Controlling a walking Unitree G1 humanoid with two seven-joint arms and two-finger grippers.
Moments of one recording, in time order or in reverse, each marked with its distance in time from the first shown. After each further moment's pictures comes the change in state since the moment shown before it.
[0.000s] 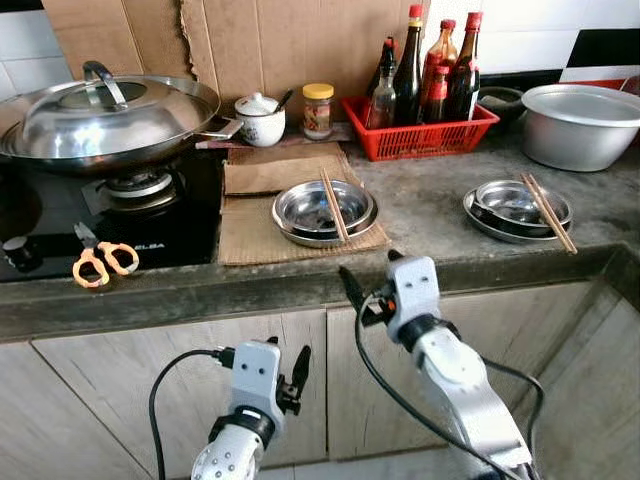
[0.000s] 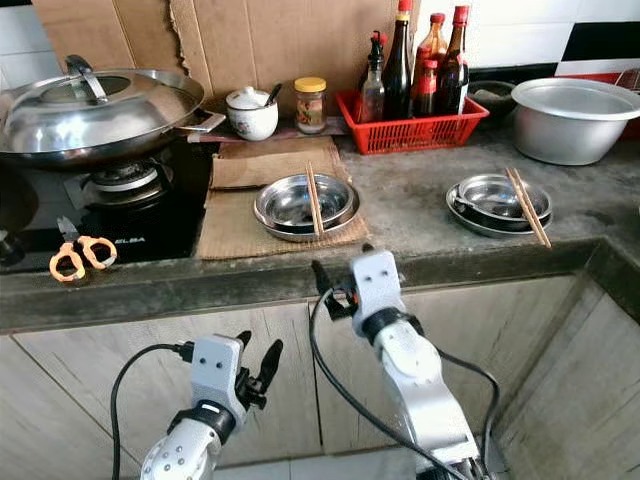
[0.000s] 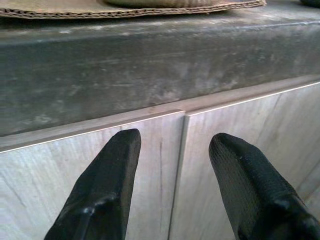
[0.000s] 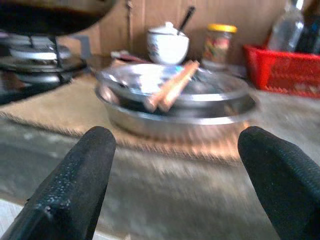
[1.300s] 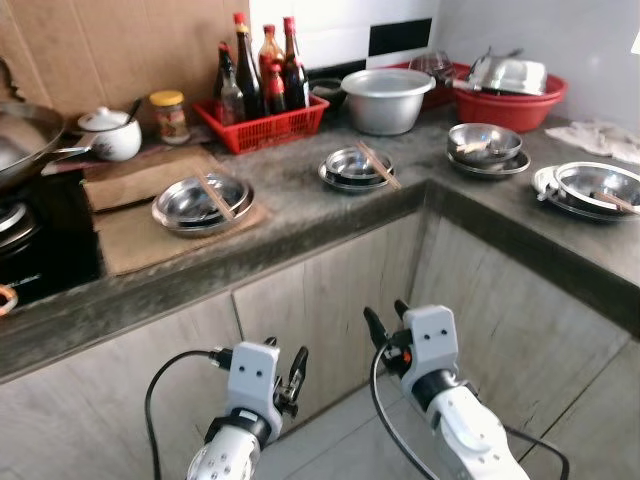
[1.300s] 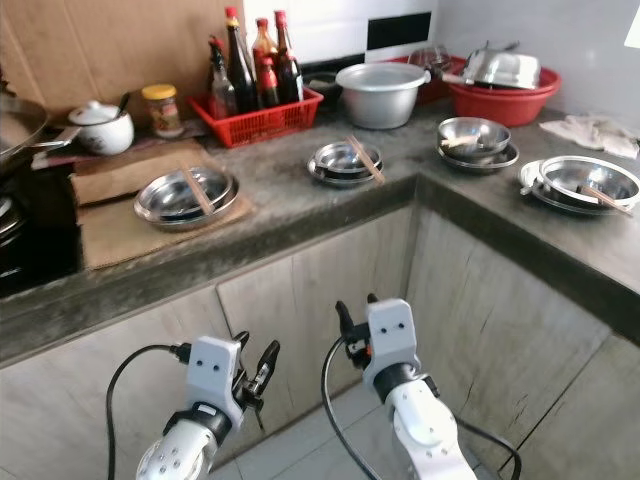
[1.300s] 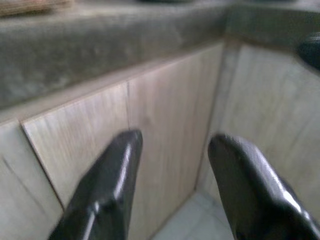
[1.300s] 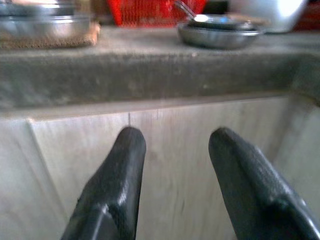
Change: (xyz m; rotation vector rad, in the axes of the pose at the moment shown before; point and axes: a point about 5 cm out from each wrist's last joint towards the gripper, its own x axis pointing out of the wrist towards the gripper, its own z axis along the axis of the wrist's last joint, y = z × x) left arm 0.000 -0.013 -0.003 -0.014 0.005 -0.062; right arm -0.071 -0.005 -0.038 0.029 0.159 -0.152
